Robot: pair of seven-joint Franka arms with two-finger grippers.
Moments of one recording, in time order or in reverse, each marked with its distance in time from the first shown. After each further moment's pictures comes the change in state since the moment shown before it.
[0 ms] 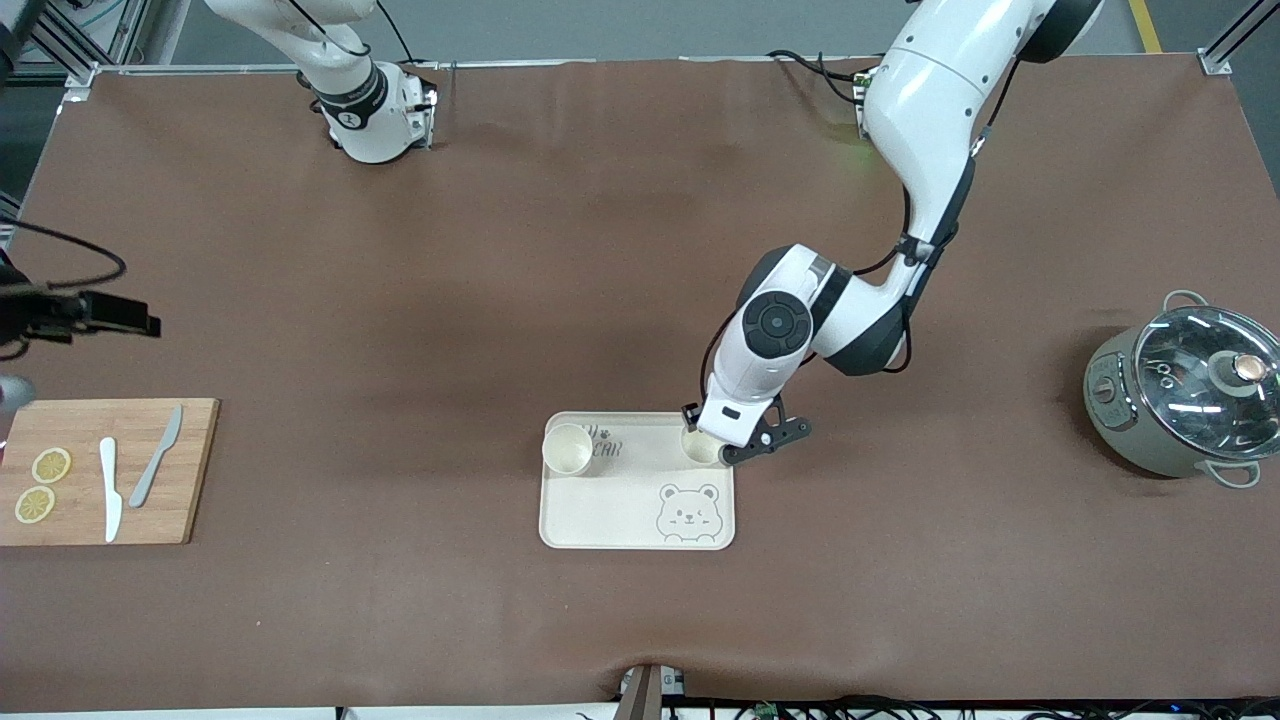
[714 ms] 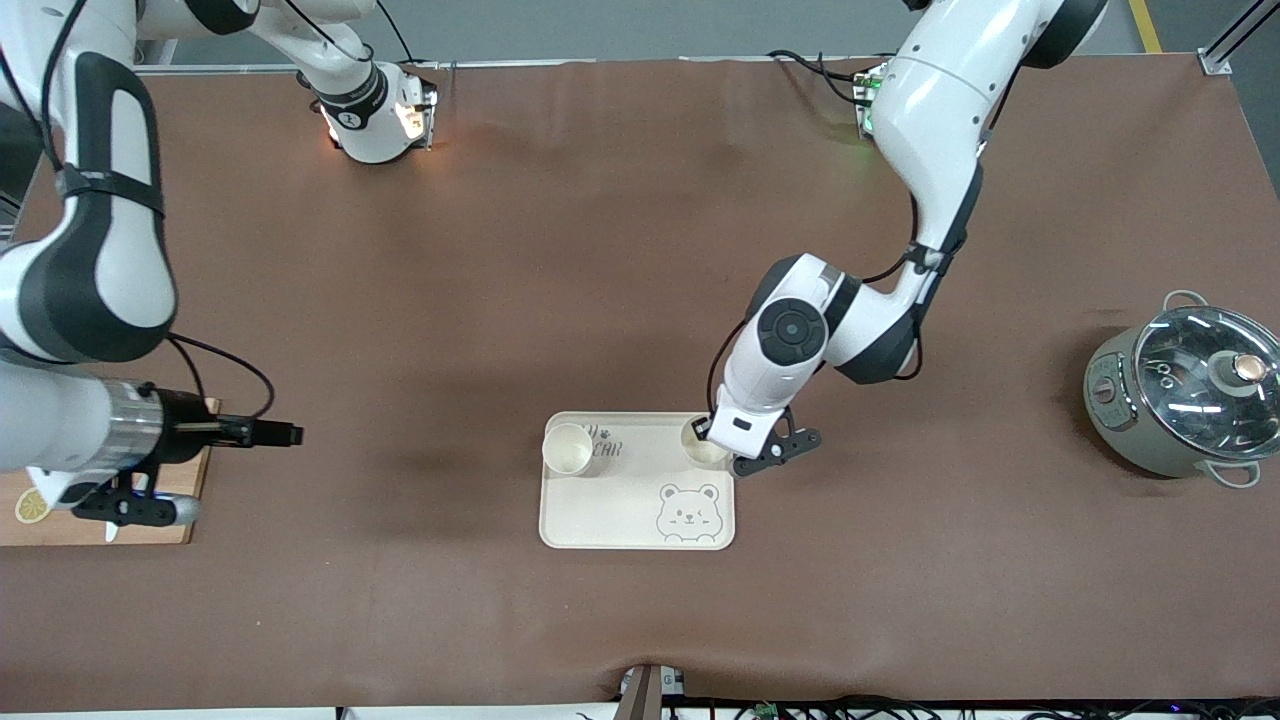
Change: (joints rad) left arm 0.042 -0.033 0.003 0.024 0.002 -0.002 0.025; right arm 0.094 0.103 0.010 -0.196 0.187 0.382 0.273
